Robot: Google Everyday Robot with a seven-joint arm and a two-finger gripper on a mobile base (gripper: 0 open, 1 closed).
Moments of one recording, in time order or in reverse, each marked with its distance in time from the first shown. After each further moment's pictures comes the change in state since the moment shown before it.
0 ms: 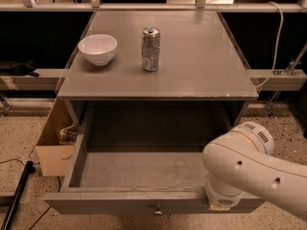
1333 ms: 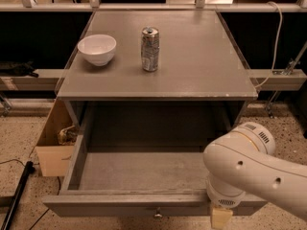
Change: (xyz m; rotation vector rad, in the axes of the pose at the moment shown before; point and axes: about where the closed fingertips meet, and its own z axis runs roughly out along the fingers) arm 0.000 0.000 0.000 0.000 0.000 0.000
